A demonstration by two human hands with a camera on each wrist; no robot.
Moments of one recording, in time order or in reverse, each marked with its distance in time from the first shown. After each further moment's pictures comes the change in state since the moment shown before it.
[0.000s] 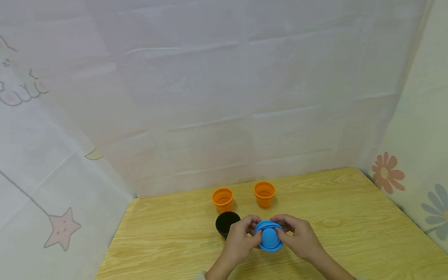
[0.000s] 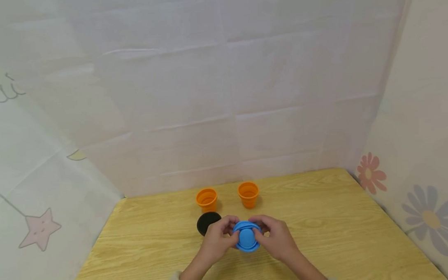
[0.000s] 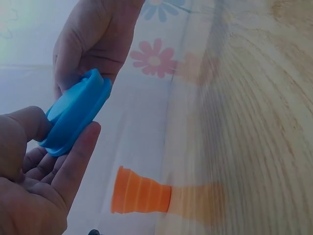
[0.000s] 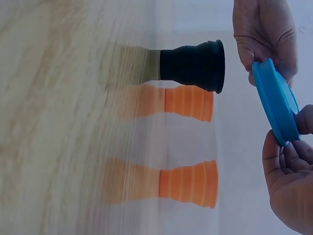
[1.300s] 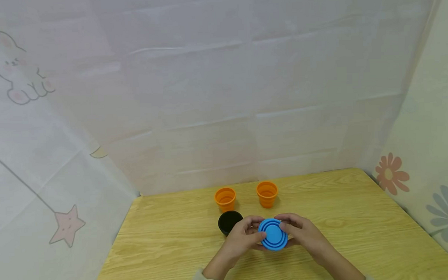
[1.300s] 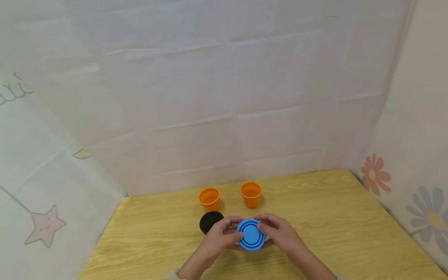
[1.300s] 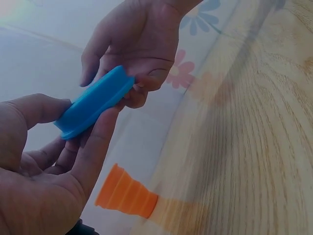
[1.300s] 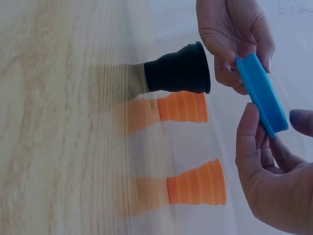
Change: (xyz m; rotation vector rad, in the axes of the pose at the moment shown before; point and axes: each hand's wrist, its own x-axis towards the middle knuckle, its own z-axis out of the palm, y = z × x) left_hand -0.001 -0.005 -0.007 -0.454 -0.150 -0.226; right_hand 0.007 0.001 -0.016 0.383 -0.180 0.433
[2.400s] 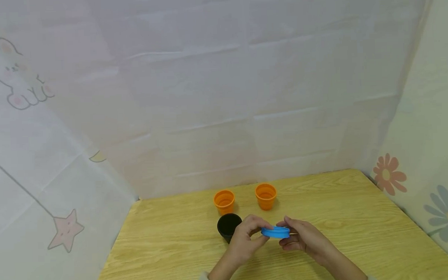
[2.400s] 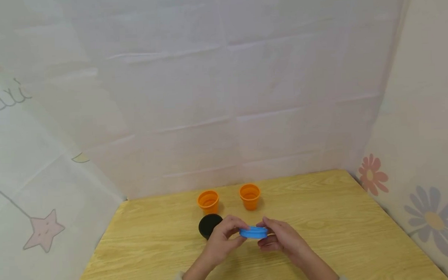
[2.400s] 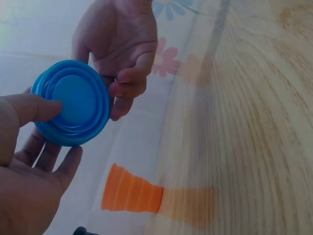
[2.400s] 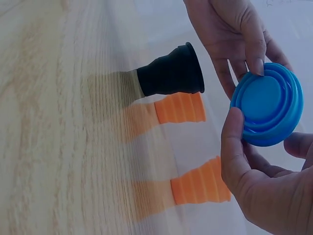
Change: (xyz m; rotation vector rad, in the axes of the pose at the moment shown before) left_hand 0.006 -0.010 0.007 0.441 0.051 0.434; right_hand 0.001 0.005 -0.012 0.176 -0.114 0.112
